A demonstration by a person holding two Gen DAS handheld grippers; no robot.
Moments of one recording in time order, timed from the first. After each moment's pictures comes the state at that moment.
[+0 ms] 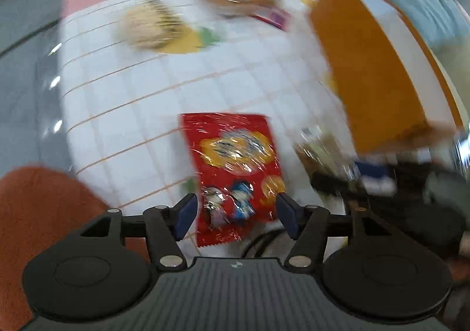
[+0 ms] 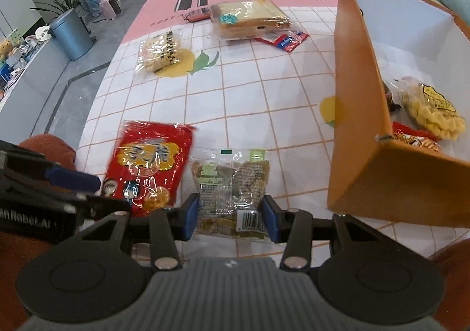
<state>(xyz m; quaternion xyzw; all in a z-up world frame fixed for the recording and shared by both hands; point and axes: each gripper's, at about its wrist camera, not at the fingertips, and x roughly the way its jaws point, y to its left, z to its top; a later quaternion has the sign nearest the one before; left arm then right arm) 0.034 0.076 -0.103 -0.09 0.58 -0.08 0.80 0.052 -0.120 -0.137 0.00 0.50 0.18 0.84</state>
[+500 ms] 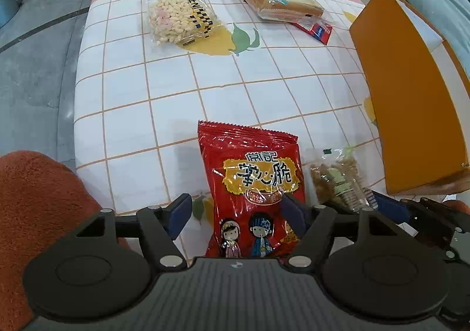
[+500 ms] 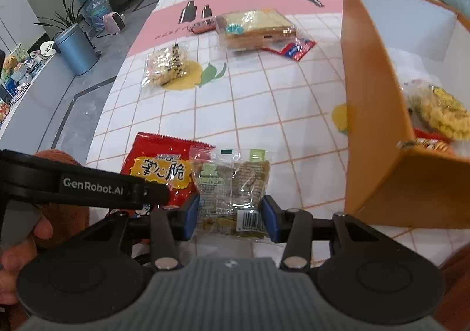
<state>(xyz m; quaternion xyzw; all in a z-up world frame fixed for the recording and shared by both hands) 0.047 0.063 -0.123 -0.10 0.58 -0.02 0.81 0.056 -0.113 -0.143 0.02 0.49 0.19 0.85</state>
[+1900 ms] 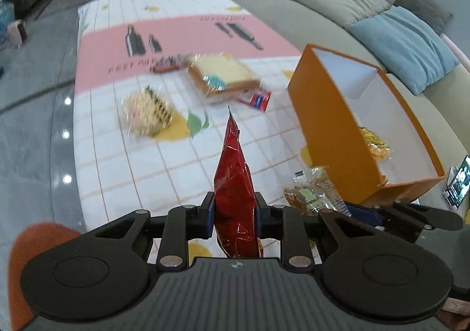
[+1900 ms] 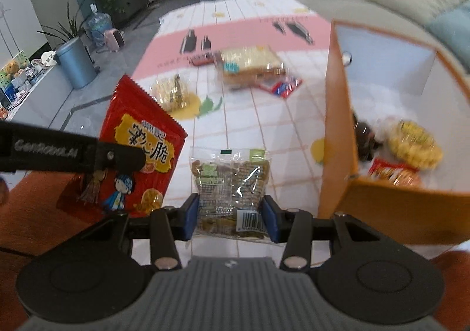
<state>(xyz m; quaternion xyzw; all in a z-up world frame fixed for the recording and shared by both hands) 0.029 0.036 -0.033 -0.06 0.46 -0.08 0.88 0.034 -0.127 -0.091 0.00 0.42 0.18 0.89</state>
